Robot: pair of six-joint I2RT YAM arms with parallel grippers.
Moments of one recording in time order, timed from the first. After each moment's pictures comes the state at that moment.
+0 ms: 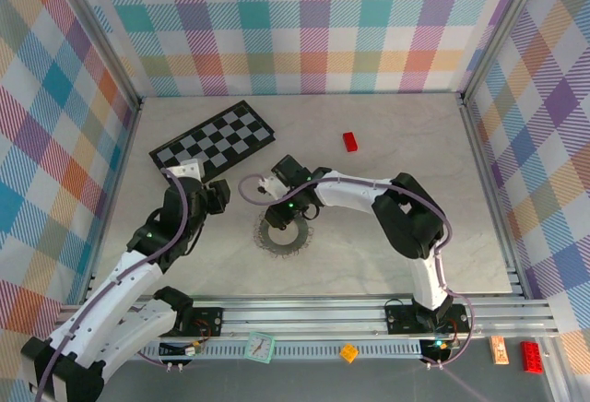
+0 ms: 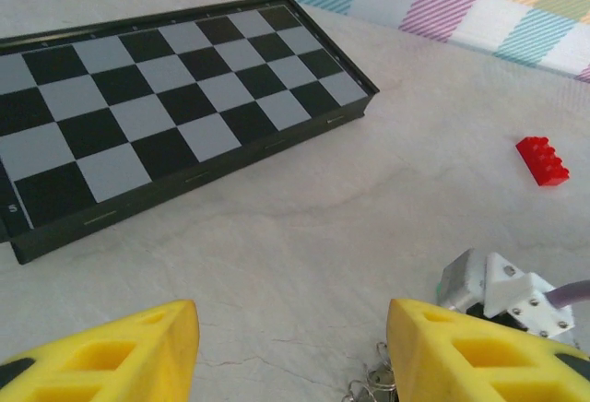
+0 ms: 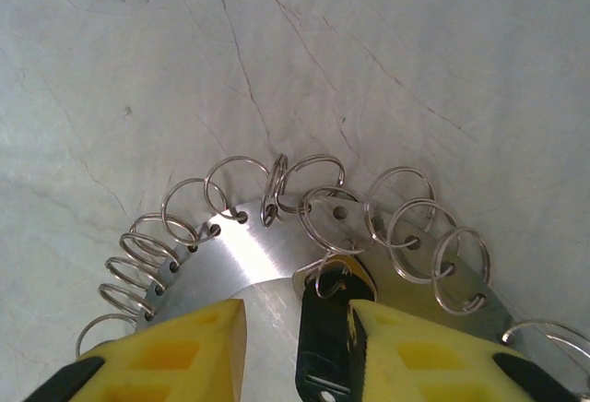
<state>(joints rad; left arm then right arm) -0.44 0.78 0.66 -0.39 -0.30 -0.48 0.86 2.02 1.38 -0.47 -0.33 0.02</state>
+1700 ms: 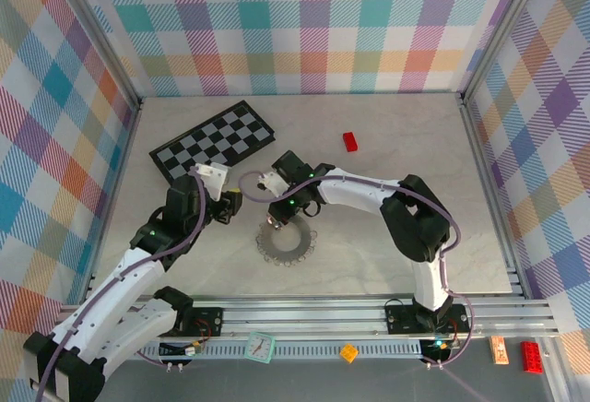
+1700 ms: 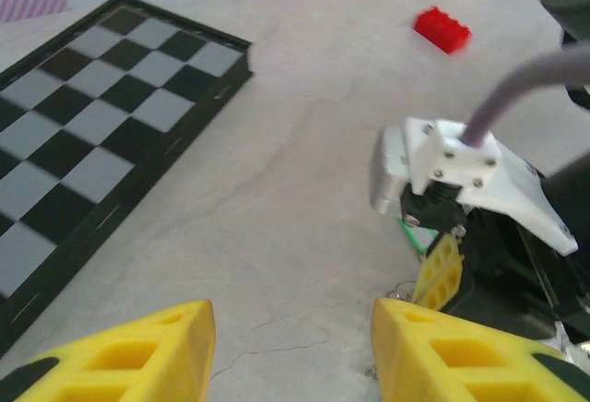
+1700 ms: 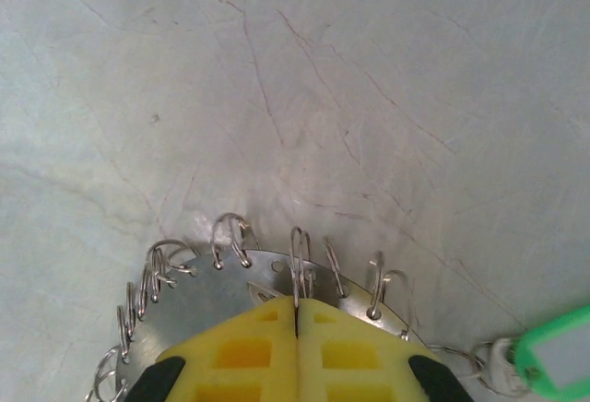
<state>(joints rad) -0.44 0.82 0.65 -0.35 -0.01 -0.02 0.85 1.95 1.38 -0.51 -0.32 -0.02</state>
